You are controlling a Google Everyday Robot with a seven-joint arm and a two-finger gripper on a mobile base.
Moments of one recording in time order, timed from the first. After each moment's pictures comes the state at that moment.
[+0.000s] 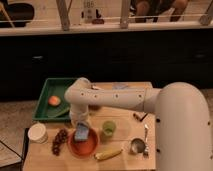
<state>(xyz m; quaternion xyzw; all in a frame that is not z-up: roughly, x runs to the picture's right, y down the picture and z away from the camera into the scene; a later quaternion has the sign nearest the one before) -0.156 0.205 0.771 -0.23 -0.34 -0.64 0.65</state>
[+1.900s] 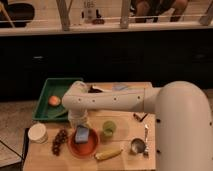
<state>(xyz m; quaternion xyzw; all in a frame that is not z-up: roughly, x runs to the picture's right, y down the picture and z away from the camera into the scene) -0.152 0.213 0.767 -0.22 -0.32 -0.67 0.64</state>
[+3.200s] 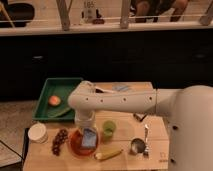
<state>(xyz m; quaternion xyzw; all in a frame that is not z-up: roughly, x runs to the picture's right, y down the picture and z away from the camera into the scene) -0.097 0.216 0.738 -0.27 -0.31 -0.64 0.65</state>
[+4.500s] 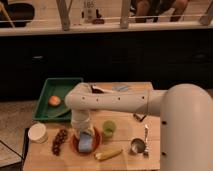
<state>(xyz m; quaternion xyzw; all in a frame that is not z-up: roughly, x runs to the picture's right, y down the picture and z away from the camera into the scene) -0.112 0.240 0.733 -0.29 -0.35 -0.64 0.62</state>
